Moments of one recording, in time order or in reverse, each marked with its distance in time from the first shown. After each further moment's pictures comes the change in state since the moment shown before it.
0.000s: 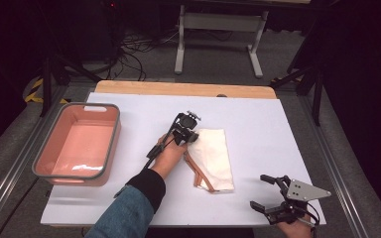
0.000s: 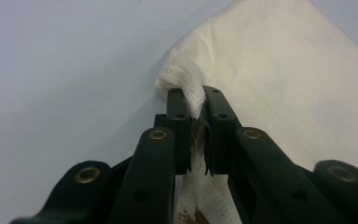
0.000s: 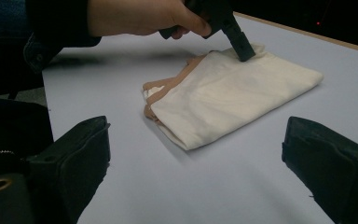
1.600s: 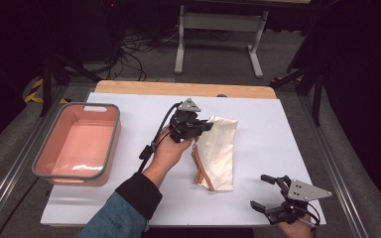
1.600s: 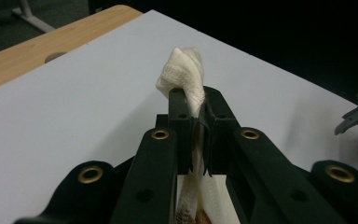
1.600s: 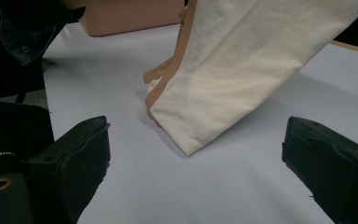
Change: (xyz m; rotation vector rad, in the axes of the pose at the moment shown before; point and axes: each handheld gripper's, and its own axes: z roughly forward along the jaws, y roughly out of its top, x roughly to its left) left arm -0.036 0.009 -0.104 -0.402 -0.253 0.137; right arm 0.000 -0.001 -0.001 -0.012 0.003 0.008
